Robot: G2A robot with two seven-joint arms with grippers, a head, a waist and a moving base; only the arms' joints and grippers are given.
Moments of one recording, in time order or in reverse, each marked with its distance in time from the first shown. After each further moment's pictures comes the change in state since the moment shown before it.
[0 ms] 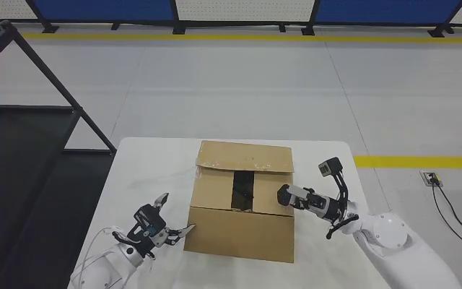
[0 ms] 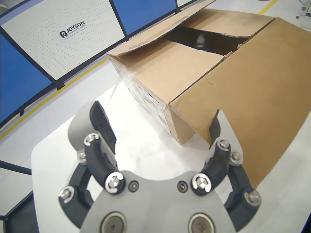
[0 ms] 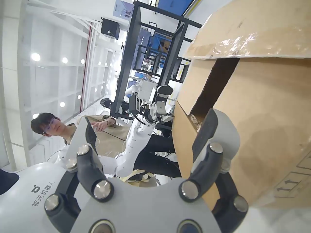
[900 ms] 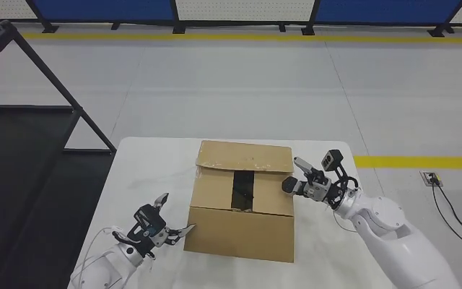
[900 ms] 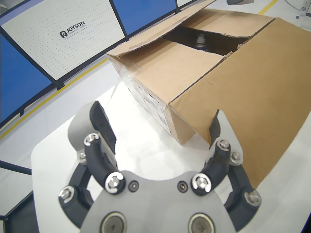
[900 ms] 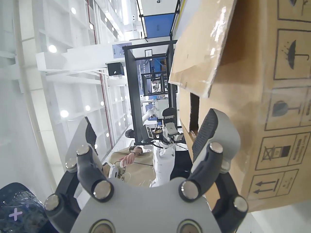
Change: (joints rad) left arm 0.000 0.000 0.000 0.000 0.000 0.000 0.000; right arm 0.083 -0.056 0.001 0.138 0.233 0.335 -0.047
